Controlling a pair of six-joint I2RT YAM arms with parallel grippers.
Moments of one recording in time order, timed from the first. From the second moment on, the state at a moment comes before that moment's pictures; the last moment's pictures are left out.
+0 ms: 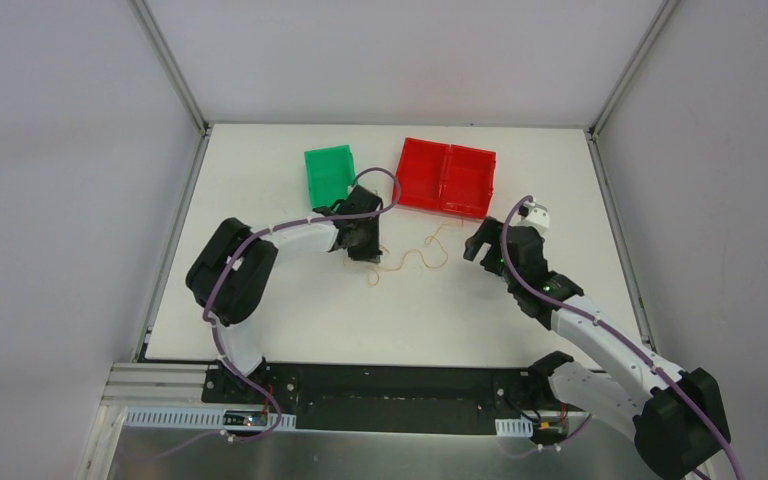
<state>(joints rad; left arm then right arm) -0.63 1.81 1.09 -0.30 0.02 -0.63 0.53 0.95 0.54 -0.17 0.36 0.66</state>
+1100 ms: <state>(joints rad) -0.63 1.53 1.11 -0.37 0.06 -0.49 0.63 1.41 0.72 -0.13 0.11 0.59</state>
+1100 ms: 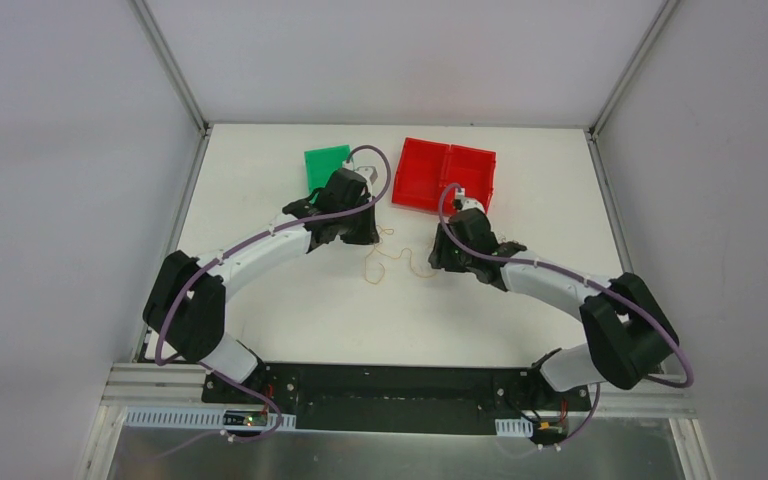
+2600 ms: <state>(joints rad) -0.63 1.67 1.32 -0.47 0.06 -0.47 0.75 1.46 0.93 -0.24 0.22 0.47</state>
